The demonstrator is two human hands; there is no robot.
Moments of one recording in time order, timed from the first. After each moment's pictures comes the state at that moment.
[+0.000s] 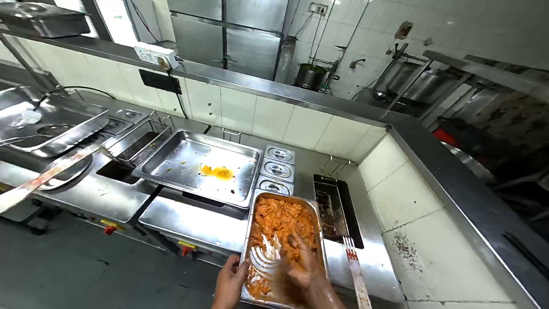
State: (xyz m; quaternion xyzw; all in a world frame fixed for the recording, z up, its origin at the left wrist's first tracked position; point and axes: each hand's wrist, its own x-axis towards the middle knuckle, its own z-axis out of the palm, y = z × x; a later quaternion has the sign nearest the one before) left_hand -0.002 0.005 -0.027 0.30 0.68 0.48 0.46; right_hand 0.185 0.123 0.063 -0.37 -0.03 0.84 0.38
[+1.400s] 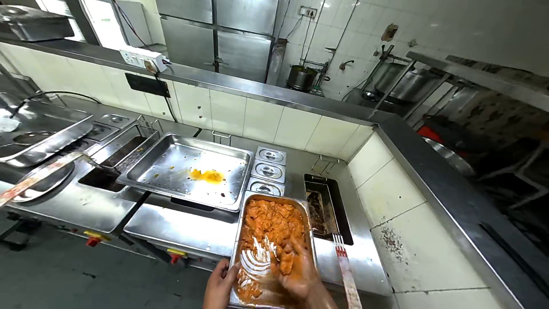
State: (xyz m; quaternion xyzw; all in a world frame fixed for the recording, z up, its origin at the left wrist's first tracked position) left_hand 0.000 0.004 -0.029 0.28 0.64 0.53 0.48; right_hand 0.208 0.113 0.070 -0.41 -0.01 0.84 0.37
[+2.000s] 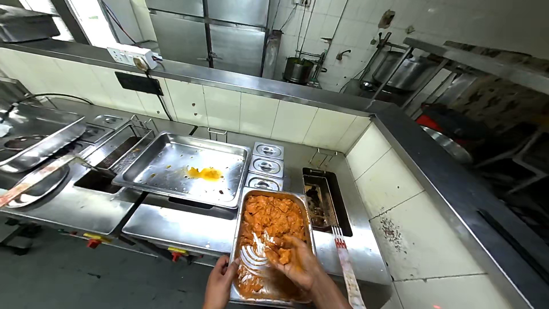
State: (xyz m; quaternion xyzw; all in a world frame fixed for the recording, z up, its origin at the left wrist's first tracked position) left_hand 0.000 0.005 -0.024 0.27 0.63 0.54 0.48; right_hand 0.204 0.119 0.087 -0.49 -0.05 0.79 0.35
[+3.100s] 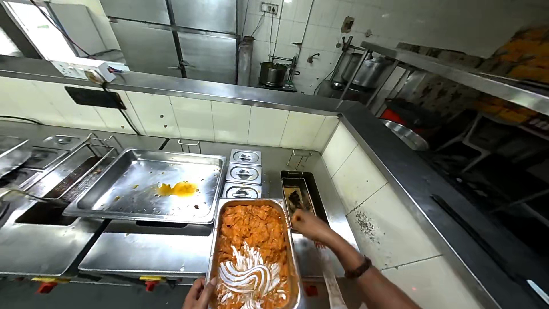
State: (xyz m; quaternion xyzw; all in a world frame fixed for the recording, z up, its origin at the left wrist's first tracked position) left_hand 0.000 0.002 -0.021 0.27 0.64 0.53 0.49; right_hand 0.306 0.238 0.122 -0.59 -0.70 0.39 -0.03
